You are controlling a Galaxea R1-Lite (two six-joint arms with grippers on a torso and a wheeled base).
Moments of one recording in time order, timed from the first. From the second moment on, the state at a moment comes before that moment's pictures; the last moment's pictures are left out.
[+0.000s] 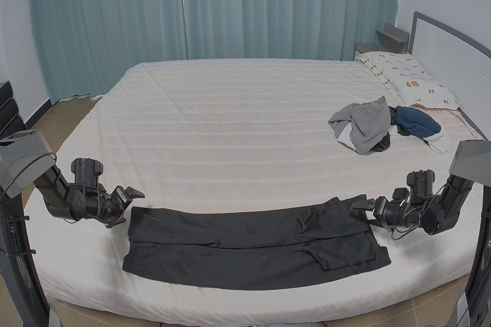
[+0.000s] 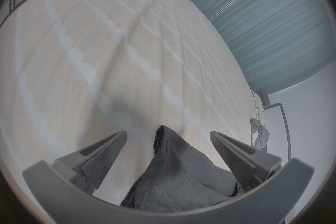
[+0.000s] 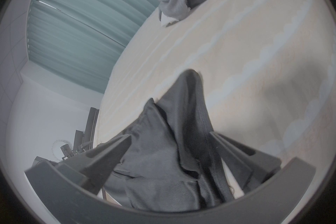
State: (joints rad) left arm 0.11 2.25 -0.87 -0.57 -0.29 -0.75; right arm -0.02 2.27 -0.67 -0.92 0.49 0.60
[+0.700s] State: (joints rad) left arm 0.10 2.25 -0.86 -0.57 -0.29 -0.74; right arm 0.06 2.33 -0.83 -0.86 0.49 0.56
